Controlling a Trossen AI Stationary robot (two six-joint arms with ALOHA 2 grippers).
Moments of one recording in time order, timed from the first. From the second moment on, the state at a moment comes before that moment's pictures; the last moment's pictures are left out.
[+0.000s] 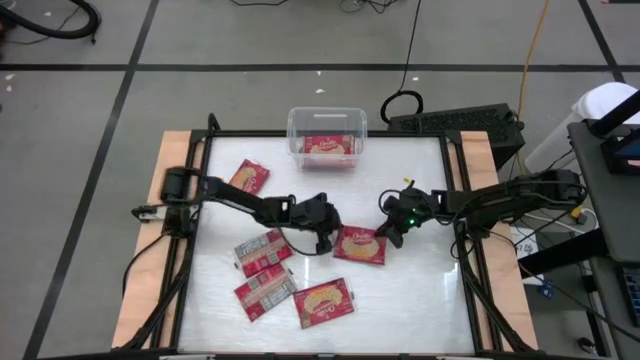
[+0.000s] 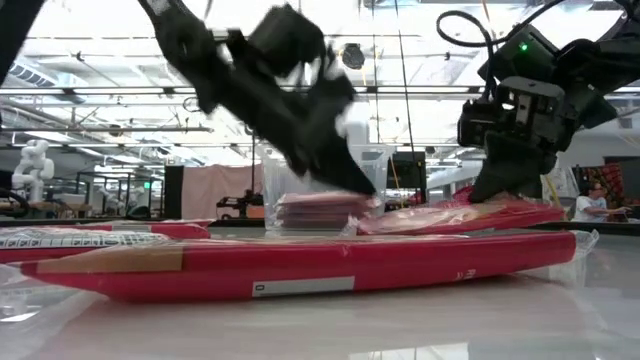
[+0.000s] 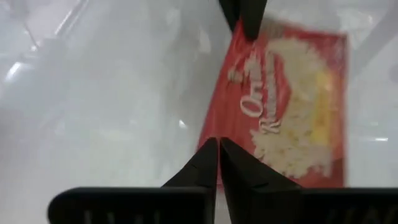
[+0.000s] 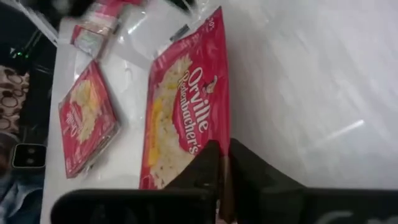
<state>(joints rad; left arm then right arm) -0.03 1.94 1.03 0.30 -0.04 -0.05 -0.11 1.19 0.26 0.23 -0.31 0.63</state>
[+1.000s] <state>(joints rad) 0.12 1.57 0.87 0.14 0.04 -0.07 0.07 1.18 0.32 0.46 0.34 -0.15</state>
